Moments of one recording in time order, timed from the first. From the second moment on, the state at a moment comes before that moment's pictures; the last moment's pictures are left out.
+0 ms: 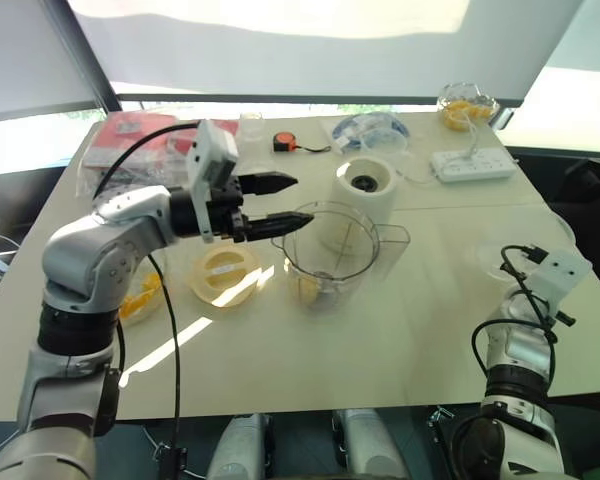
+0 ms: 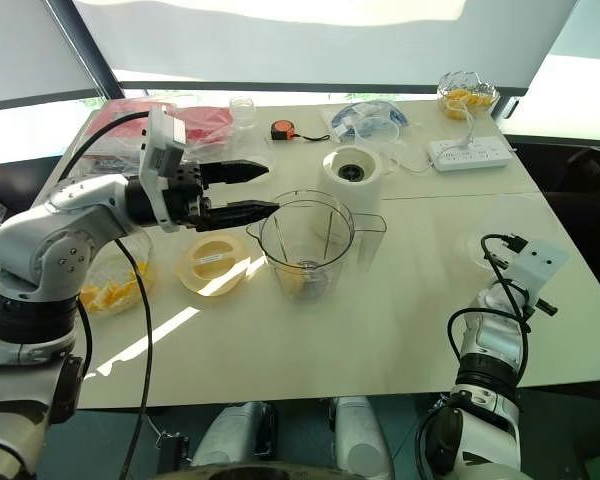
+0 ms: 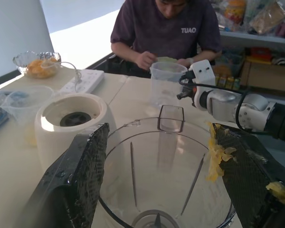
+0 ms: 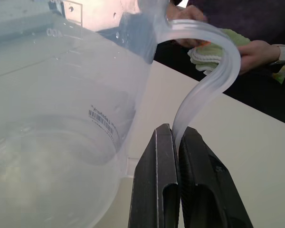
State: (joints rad) left arm -0.68 0.60 0.02 -0.28 -0.69 0.76 -0.91; right arm -0.39 -0.25 -0.56 0.43 0.02 0.14 -0.40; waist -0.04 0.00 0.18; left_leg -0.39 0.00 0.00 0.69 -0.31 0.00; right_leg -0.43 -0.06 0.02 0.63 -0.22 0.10
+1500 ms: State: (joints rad) left arm -0.80 0.75 -0.04 0.05 -0.48 0.54 -1.12; right arm 0.32 -0.15 -0.31 -0.77 0.05 0.48 -0.17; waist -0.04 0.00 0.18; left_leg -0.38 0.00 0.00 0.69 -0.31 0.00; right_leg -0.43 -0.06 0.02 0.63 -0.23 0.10
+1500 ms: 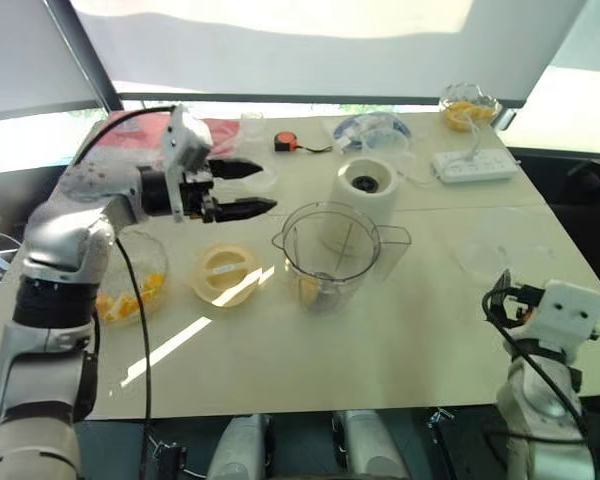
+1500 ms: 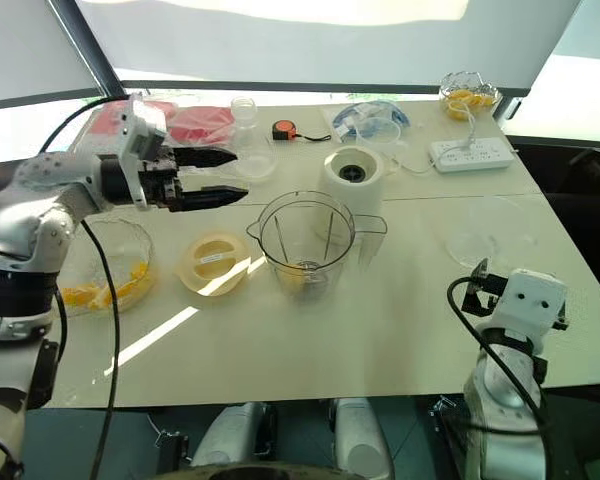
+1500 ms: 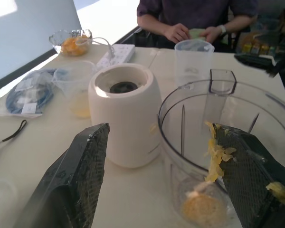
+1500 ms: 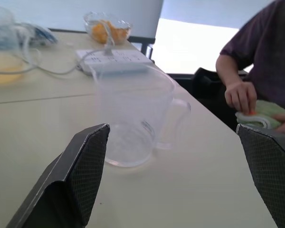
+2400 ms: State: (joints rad) left arm -0.98 0.62 -0.41 0.83 0.12 0.05 -1.35; right arm 0.97 -0.85 -0.59 -1.02 1.10 0.27 0.18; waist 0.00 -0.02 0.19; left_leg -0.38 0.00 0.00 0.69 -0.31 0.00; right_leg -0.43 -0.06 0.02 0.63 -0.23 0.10
